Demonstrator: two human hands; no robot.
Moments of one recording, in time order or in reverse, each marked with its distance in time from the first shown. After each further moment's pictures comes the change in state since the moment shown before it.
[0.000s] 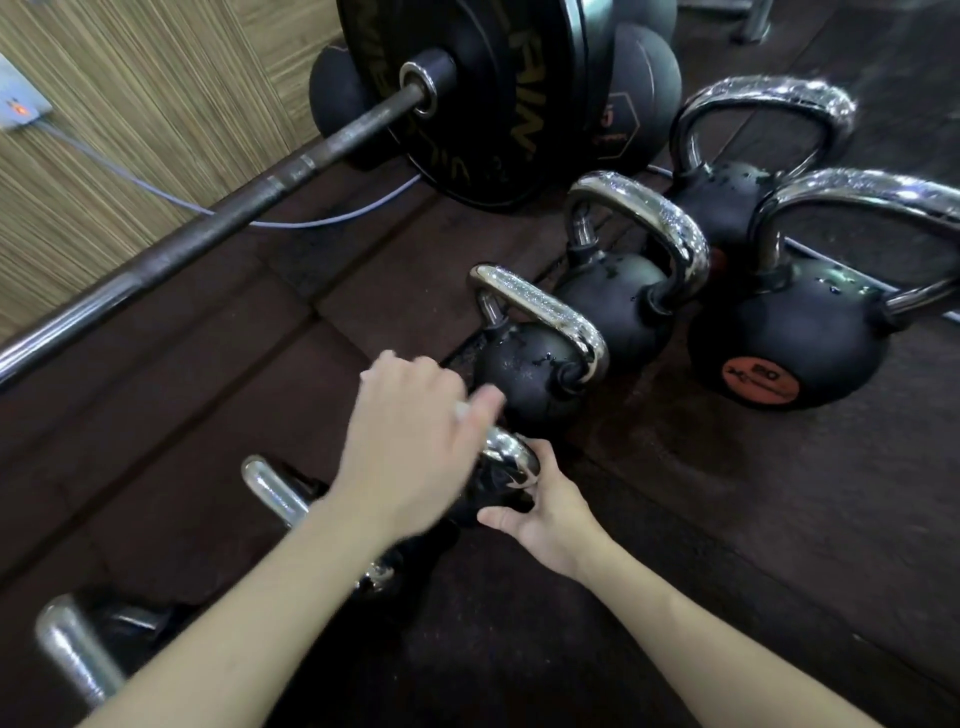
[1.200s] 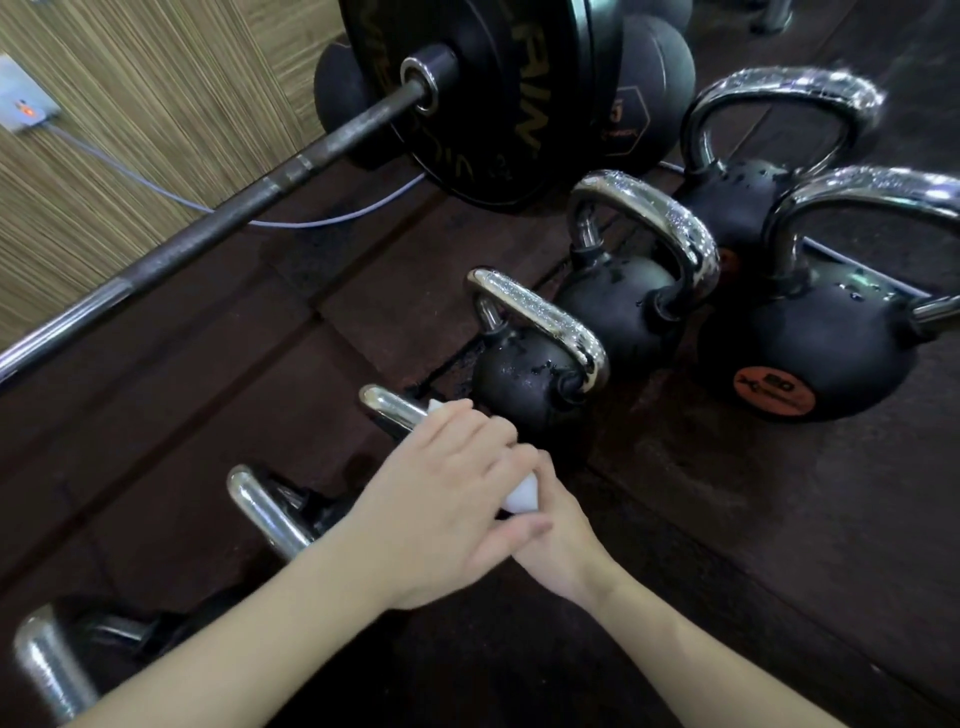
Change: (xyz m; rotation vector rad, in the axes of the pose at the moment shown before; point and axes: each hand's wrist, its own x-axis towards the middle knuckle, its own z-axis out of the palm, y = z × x) left_hand -0.020 0.007 0.016 0.183 0.044 0.484; right_hand -0.004 -0.003 -0.005 0.182 -0.019 -0.098
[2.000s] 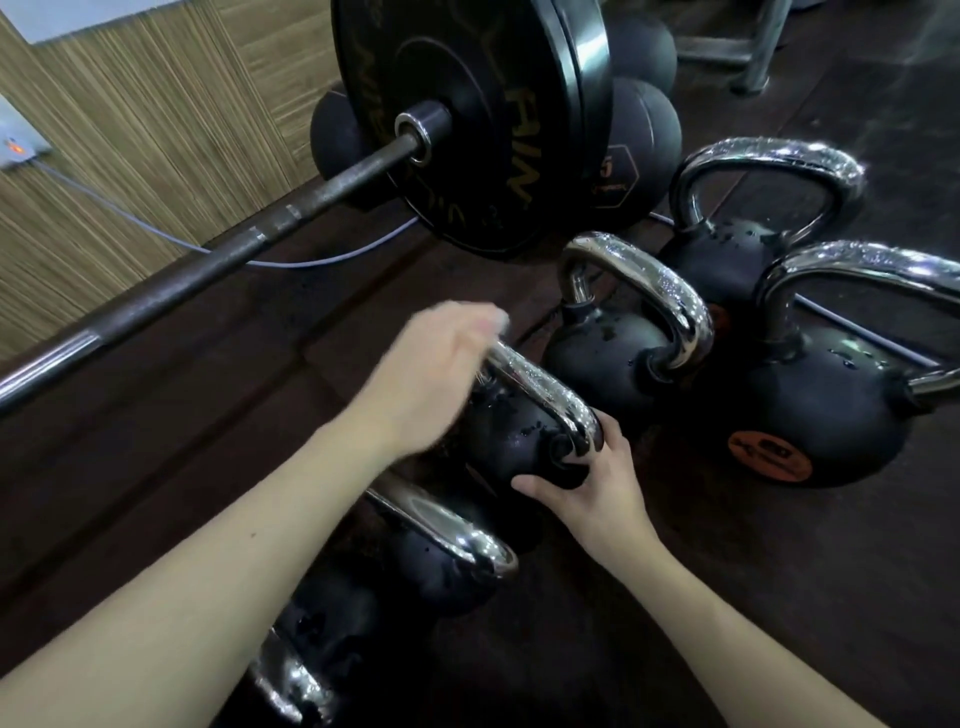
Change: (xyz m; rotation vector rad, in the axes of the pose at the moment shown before) left_hand 0.112 -0.083 -0.013 -0.570 0.261 -0.350; right_hand 0.072 -0.017 -0.075 -0.347 0.377 -0.306
